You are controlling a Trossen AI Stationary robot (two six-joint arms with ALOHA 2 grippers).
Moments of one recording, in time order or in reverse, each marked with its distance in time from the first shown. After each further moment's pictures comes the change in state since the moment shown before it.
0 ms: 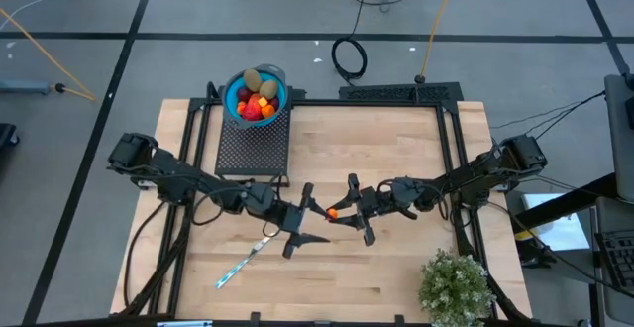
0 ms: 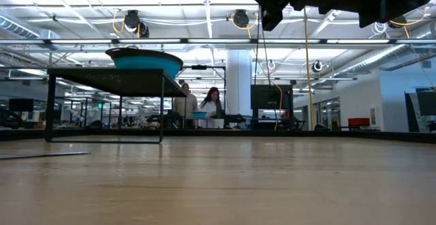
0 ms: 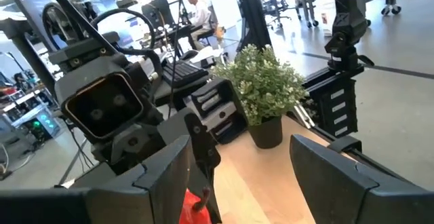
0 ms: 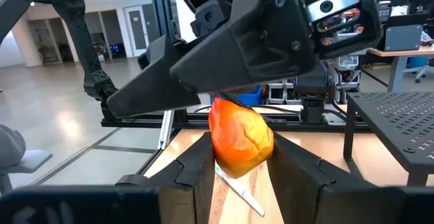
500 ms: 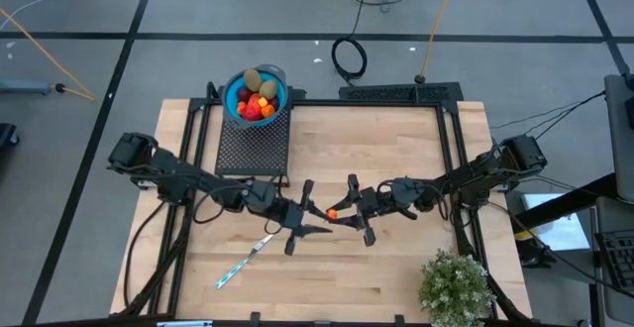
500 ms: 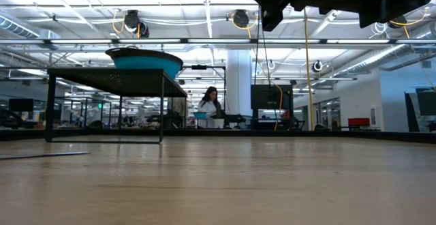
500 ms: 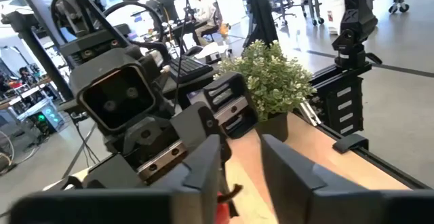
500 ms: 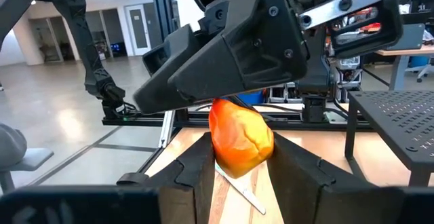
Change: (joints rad) left arm 0.011 0.000 0.000 -0.010 -0.004 -0.011; right arm 0.000 0.000 0.000 0.000 -0.002 0.000
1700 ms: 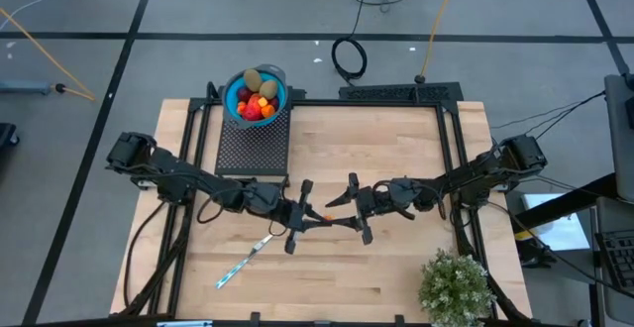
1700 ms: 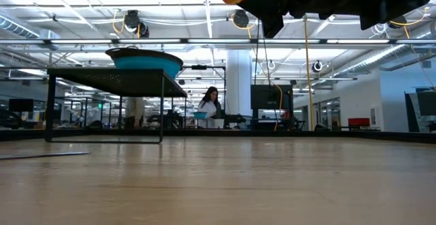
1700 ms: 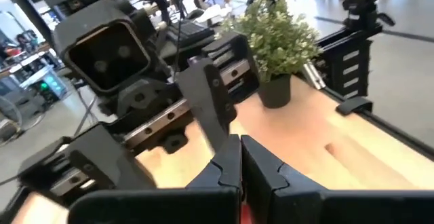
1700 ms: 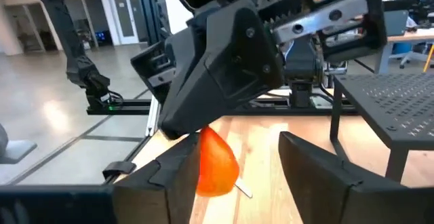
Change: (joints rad) left arm 0.008 -0.013 -0.002 -0.131 -0.056 -0.009; right arm -0.001 -0.002 0.000 -0.058 0.032 0.000
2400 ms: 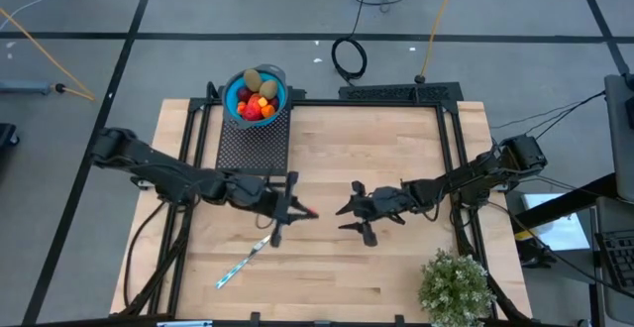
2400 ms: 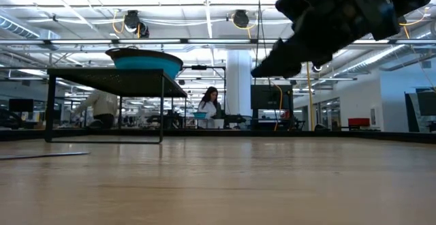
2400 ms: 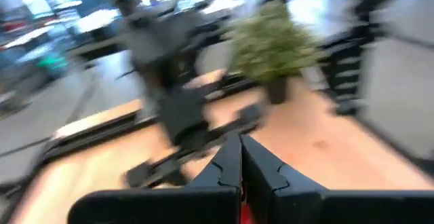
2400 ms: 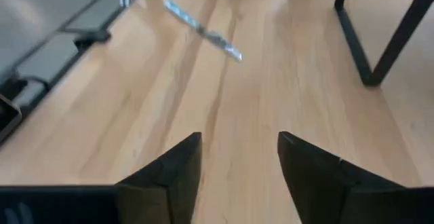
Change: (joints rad) left arm -0.014 -0.180 0.000 -0.221 -0.055 -0.079; right arm -0.002 0.000 -0.004 -0.447 0.000 -0.004
